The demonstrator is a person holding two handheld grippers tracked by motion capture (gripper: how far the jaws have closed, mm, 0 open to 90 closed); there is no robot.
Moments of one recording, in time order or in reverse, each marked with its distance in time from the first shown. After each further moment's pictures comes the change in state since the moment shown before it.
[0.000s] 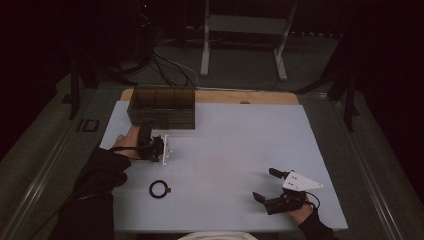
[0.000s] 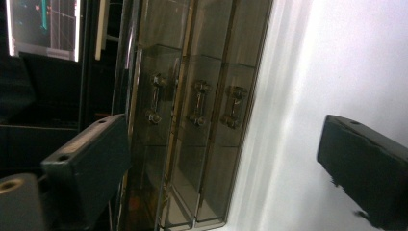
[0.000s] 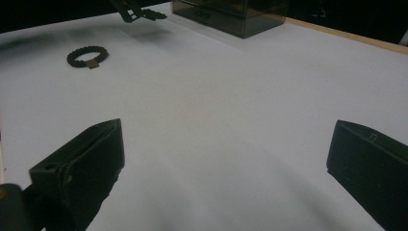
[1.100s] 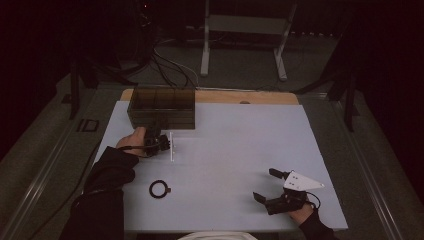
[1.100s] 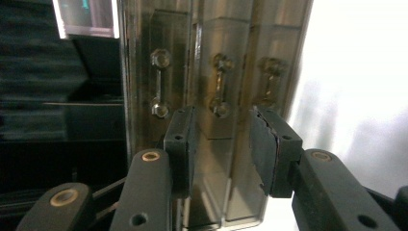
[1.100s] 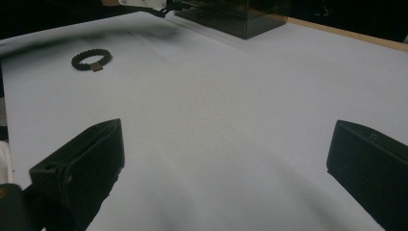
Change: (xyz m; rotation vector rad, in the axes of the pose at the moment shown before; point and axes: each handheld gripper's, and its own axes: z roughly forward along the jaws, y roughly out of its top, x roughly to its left) left arm -0.014 0.005 0.037 0.171 0.186 0.093; right arm 0.000 0.001 -0.002 -0.002 0.012 0.014
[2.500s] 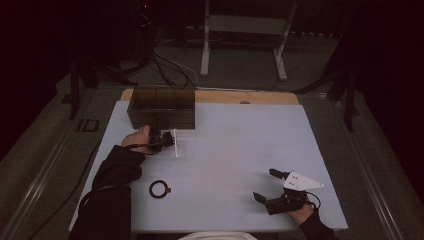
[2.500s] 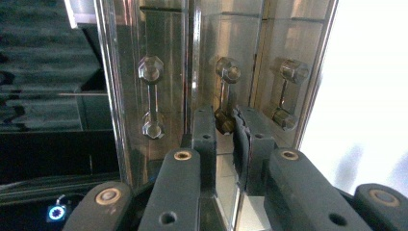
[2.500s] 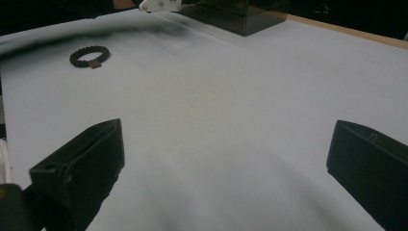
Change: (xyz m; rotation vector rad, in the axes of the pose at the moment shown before) left arm -0.006 0.011 0.018 0.048 0.041 0.000; right arm -0.001 -0.001 0.000 0.009 -0.002 -0.003
